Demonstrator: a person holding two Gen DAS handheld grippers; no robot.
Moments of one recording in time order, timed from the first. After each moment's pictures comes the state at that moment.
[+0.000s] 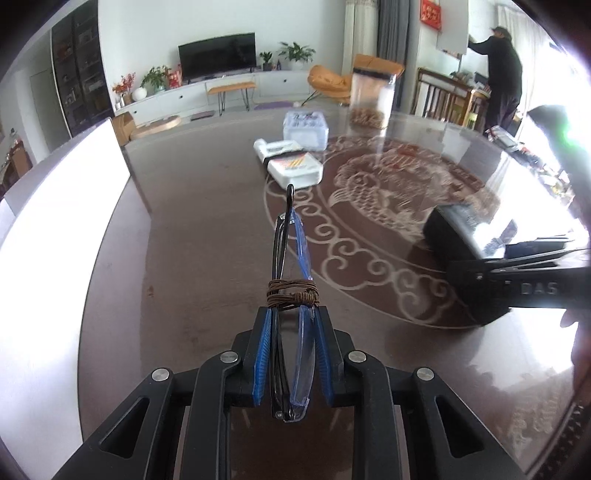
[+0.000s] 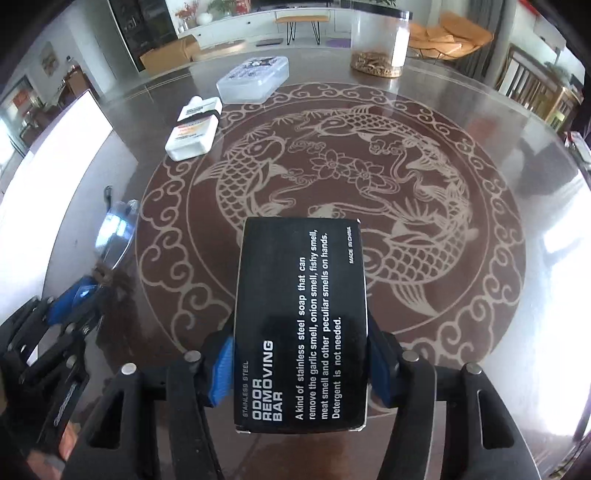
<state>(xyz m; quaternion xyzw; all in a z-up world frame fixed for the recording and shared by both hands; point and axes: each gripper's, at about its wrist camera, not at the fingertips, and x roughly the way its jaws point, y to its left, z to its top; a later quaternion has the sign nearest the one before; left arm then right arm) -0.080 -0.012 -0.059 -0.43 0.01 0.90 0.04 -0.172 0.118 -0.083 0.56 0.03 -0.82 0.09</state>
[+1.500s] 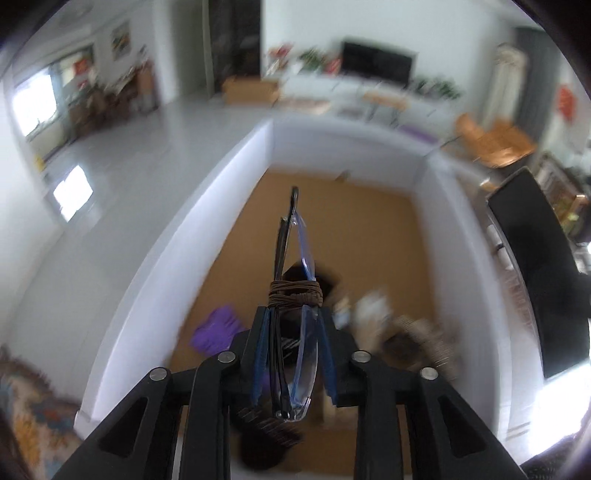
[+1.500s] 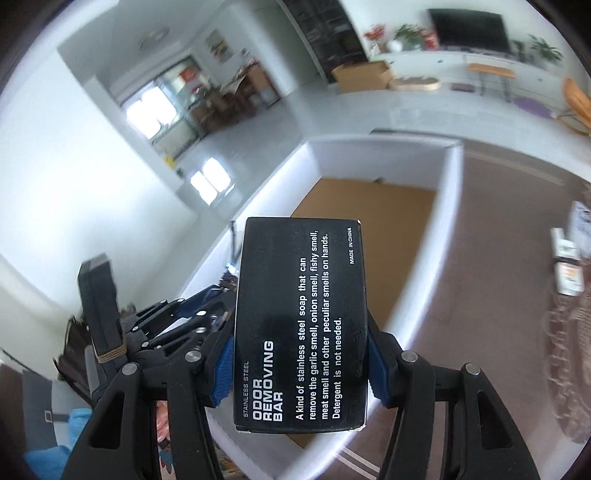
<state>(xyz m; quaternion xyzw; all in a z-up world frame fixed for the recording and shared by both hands) 0.066 -0.347 0.029 -0.45 -0.11 0.86 -0.20 -0.075 -0.216 0.061 0.48 0.00 -0.76 0.43</state>
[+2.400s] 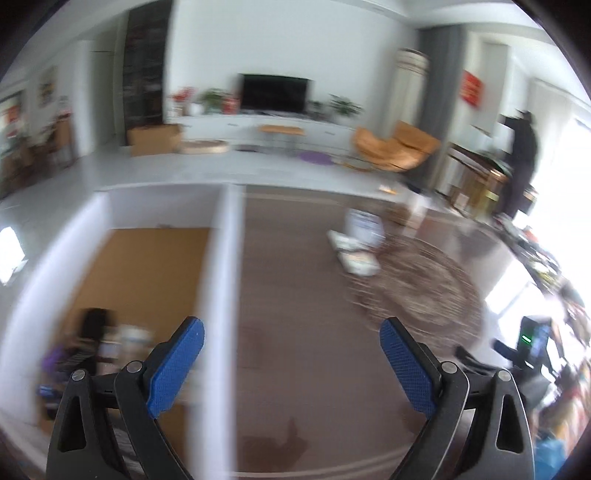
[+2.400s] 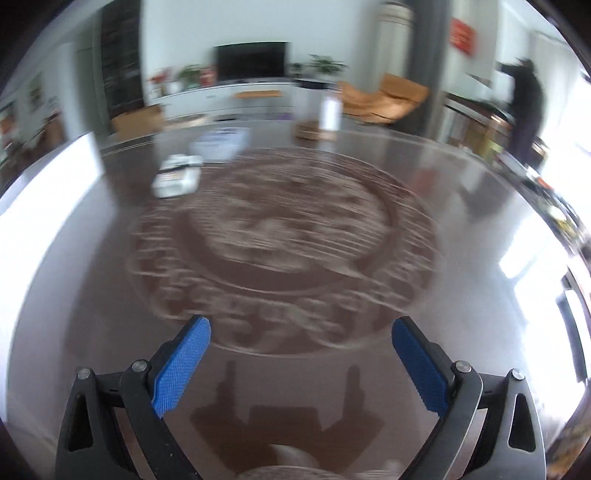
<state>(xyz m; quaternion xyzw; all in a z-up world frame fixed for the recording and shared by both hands) 0.016 -0.115 0.072 -0.36 -0.08 0.93 0.00 -0.088 0.146 -0.070 0.41 0.03 -0.91 -0.02</state>
